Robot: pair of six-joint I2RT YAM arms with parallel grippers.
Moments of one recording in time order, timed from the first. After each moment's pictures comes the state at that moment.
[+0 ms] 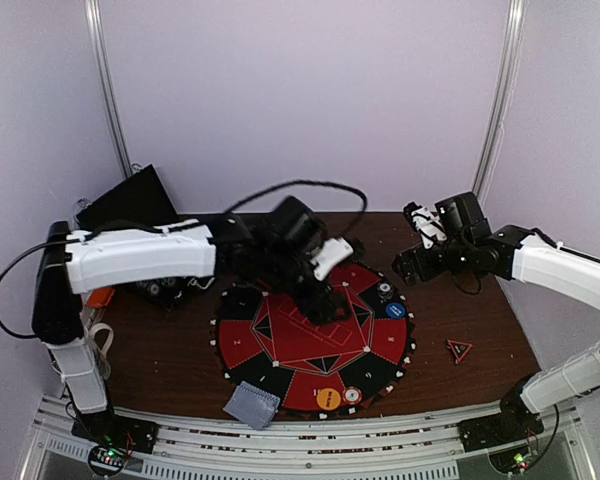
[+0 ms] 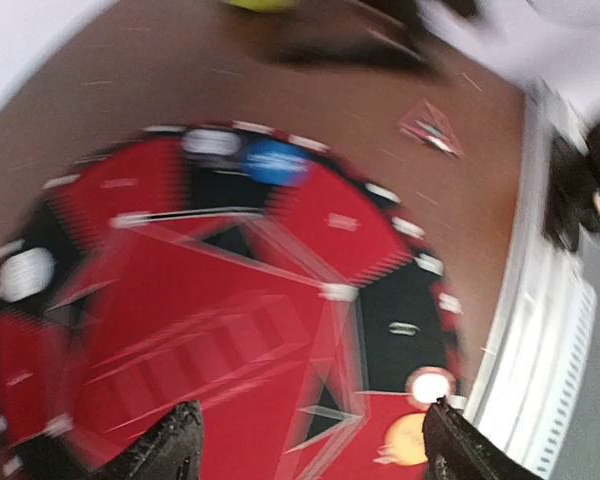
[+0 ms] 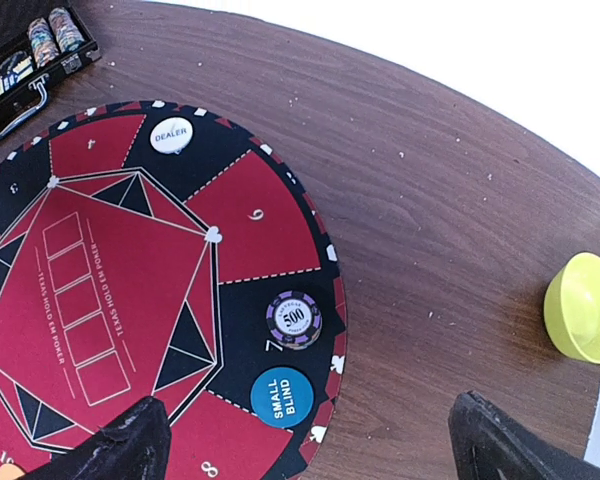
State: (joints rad) left arm -1.10 1.86 1.60 -0.58 0.15 -0.02; right arm 0.53 1.29 0.98 -0.42 0.13 0.01
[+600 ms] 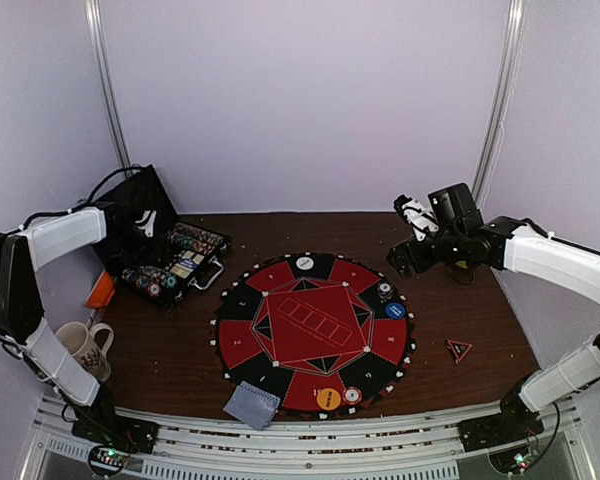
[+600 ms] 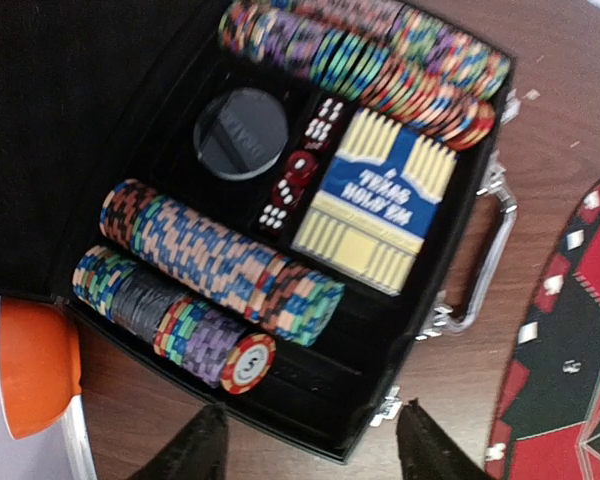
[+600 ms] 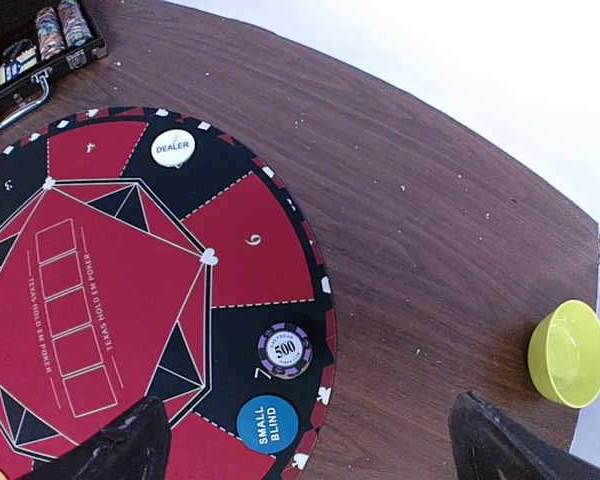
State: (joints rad) left arm -0.15 1.57 1.19 -0.65 -0.07 -0.14; right arm 0.53 1.36 1.06 -0.41 0.13 -0.09
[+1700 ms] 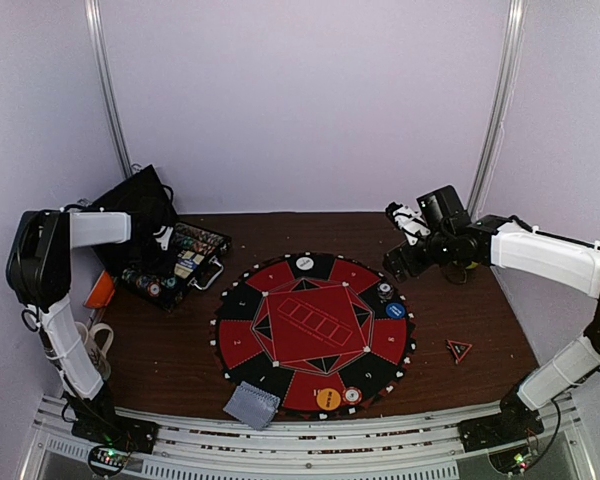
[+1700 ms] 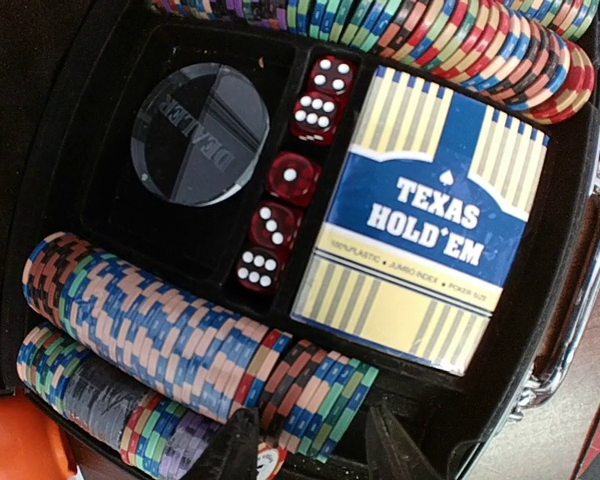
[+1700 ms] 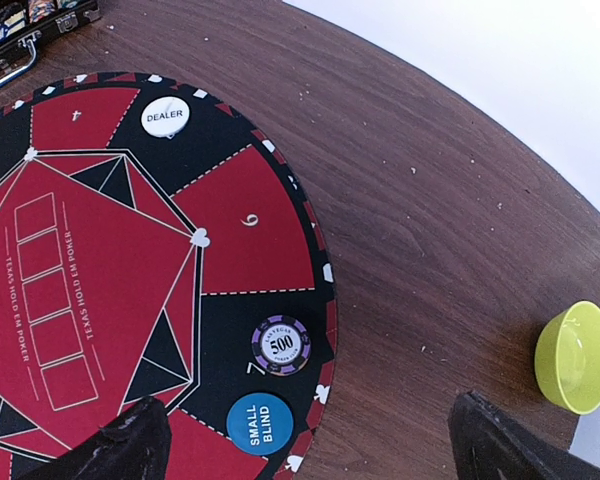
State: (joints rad) left arm -0.14 1.84 1.25 -0.55 -0.12 0.00; right arm 0.53 1.45 1.09 -0.42 0.14 -0.13
